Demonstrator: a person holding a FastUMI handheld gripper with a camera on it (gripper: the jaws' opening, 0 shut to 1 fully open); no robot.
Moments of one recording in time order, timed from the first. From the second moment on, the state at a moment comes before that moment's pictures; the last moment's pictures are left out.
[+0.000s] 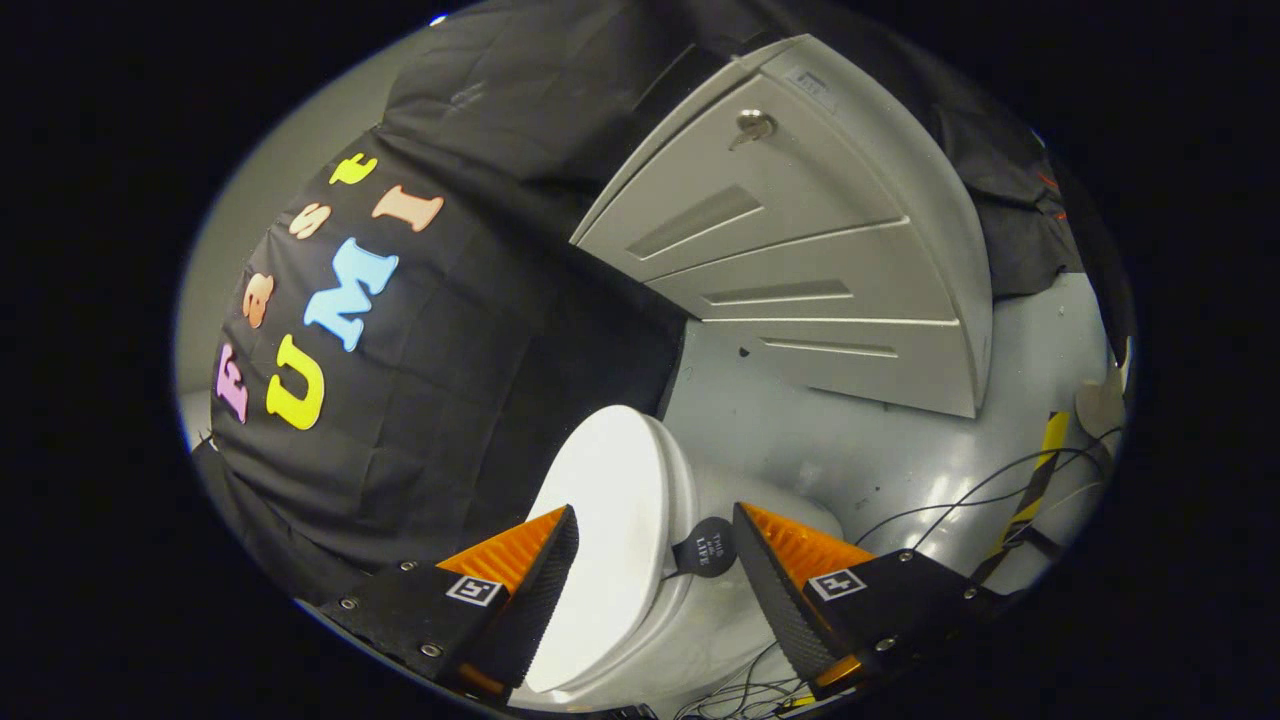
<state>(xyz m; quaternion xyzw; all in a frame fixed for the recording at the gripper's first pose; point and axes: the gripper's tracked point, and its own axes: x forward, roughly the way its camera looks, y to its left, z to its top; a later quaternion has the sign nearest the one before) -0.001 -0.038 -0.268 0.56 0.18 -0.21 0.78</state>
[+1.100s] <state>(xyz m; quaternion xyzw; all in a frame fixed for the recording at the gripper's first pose) 0.020 -0.024 -0.315 0.61 0.22 -0.18 0.74</state>
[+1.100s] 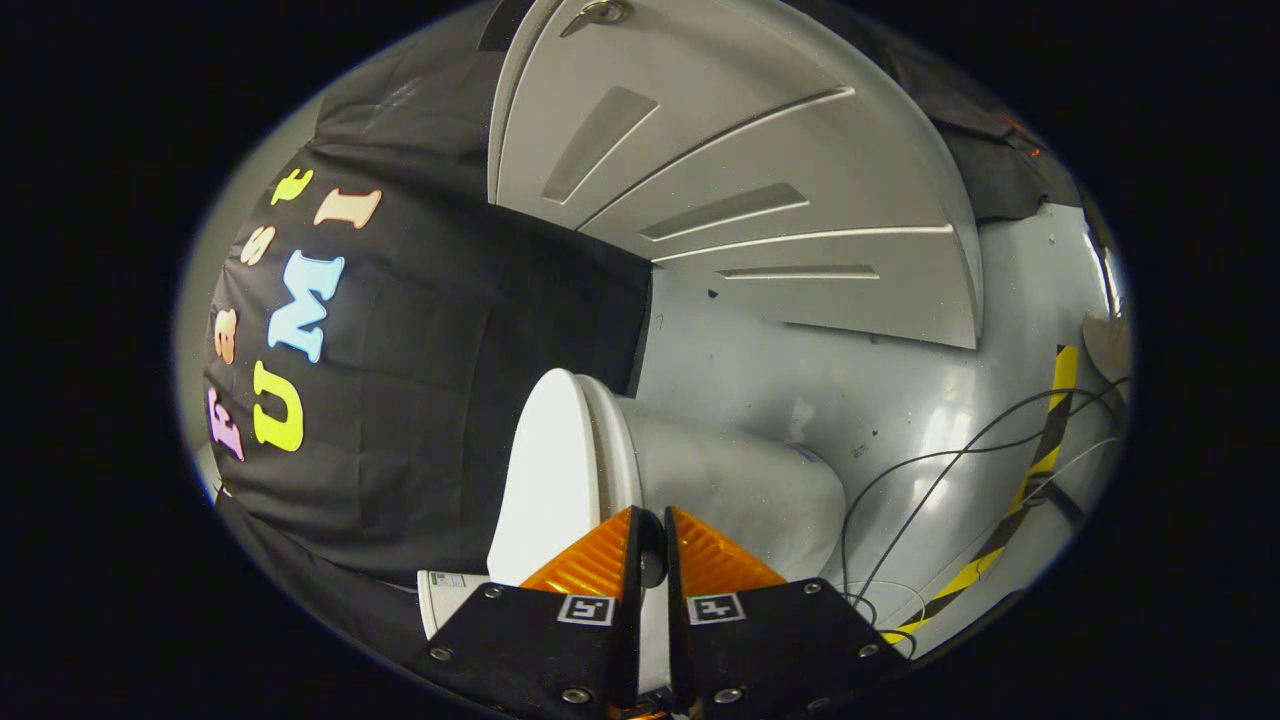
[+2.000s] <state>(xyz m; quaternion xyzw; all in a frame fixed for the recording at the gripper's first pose) 0.027 -0.025 -0.273 0.56 0.26 -0.17 0.76</state>
